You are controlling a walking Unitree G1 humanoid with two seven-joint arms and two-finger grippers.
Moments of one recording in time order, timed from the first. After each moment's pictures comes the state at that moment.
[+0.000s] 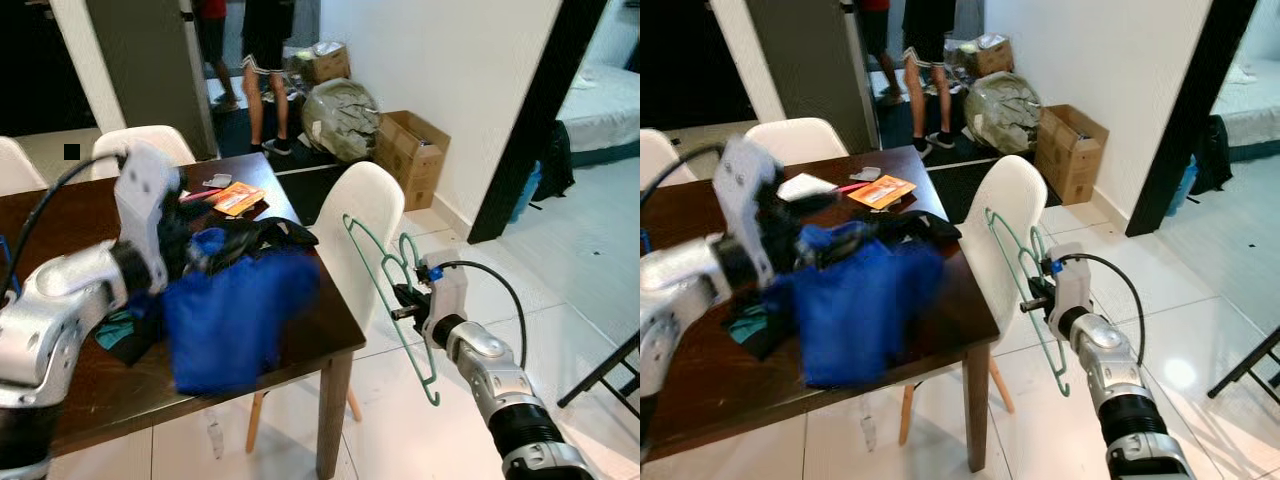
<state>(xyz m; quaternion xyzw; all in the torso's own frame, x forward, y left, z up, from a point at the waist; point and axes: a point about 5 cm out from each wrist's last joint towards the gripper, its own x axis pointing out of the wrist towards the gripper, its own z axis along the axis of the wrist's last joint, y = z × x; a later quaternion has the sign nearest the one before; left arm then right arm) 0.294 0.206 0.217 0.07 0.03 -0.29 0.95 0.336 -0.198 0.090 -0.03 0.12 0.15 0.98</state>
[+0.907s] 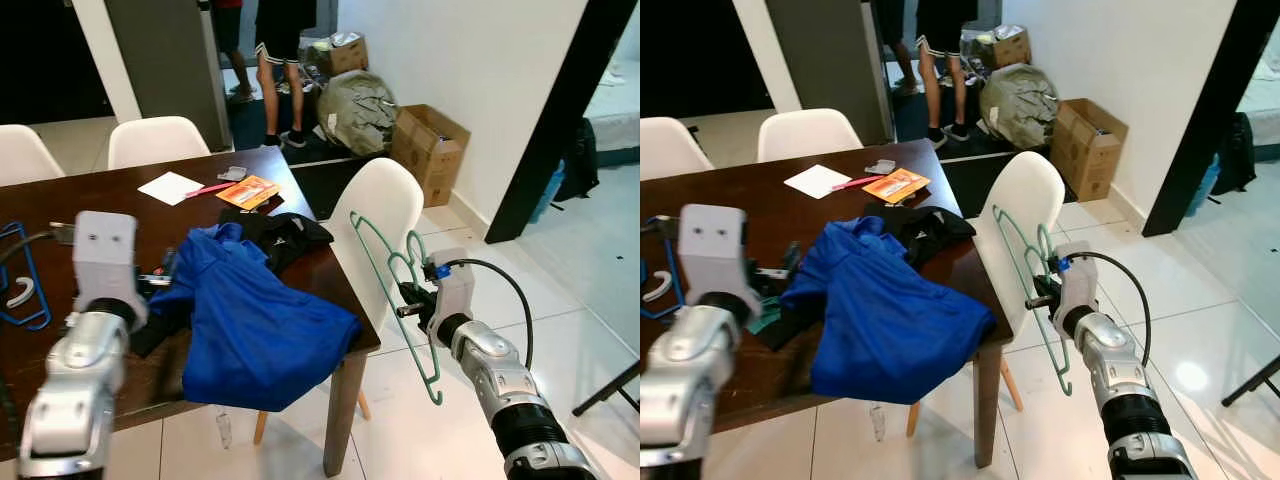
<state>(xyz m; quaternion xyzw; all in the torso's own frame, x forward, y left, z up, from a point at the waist) 0.277 0.208 0.183 0.08 -0.02 0.08 0.99 0.337 -0.196 0.092 0.00 0.11 0.14 0.98</state>
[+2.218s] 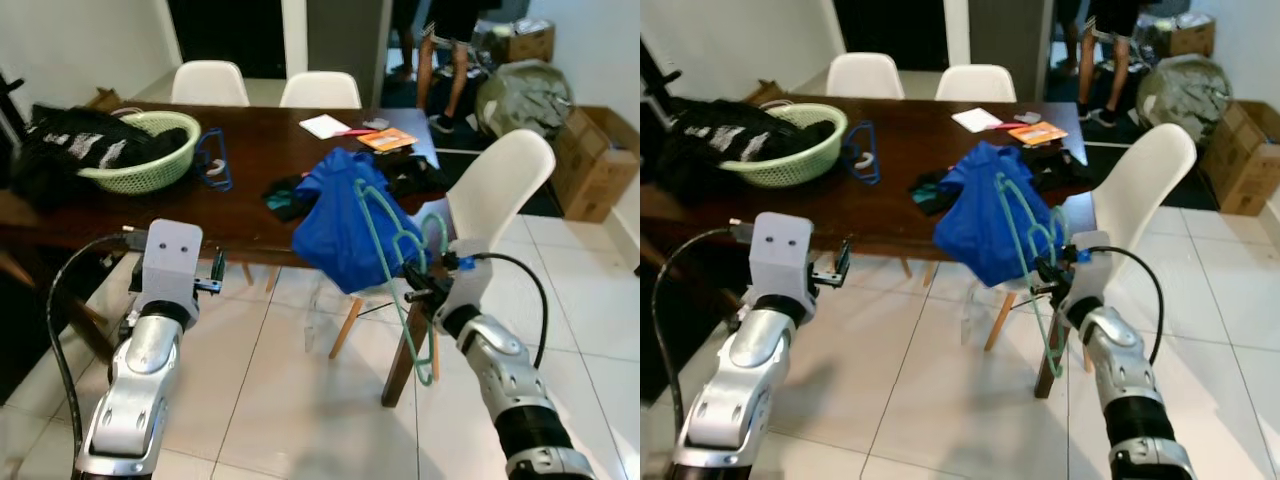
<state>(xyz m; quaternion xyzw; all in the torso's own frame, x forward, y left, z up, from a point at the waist) 0.279 0.181 0.171 0.12 -0.05 0.06 0.99 0.331 -0.192 0.105 0.07 0.04 0.17 0.98</state>
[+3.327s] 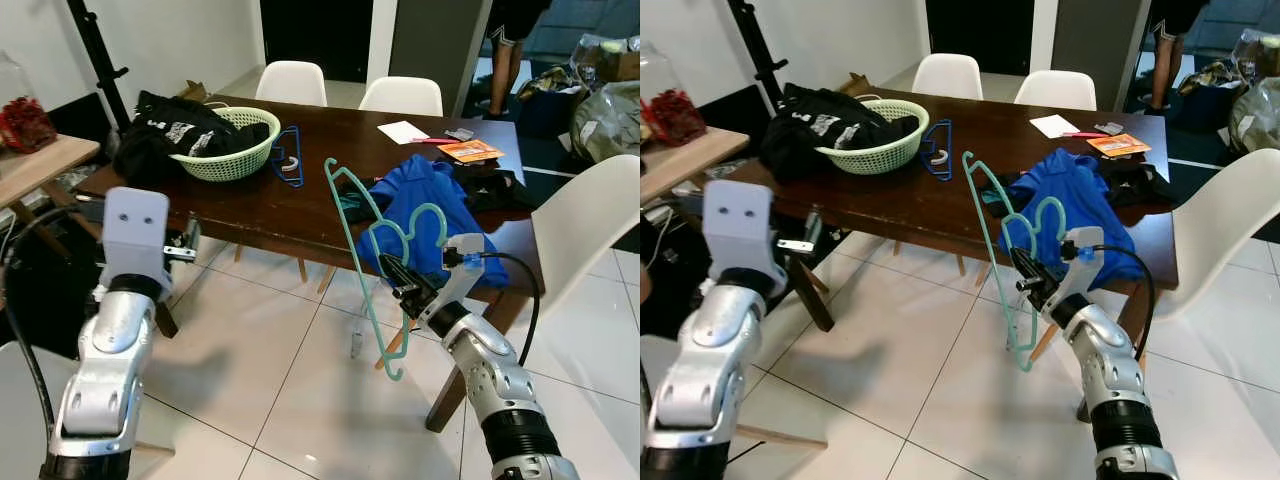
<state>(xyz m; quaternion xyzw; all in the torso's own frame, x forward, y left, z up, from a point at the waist) 0.287 0.203 0.220 0.12 -0.14 0.09 0.98 0.331 -0.175 0.123 0.13 -0.01 0.24 0.96</state>
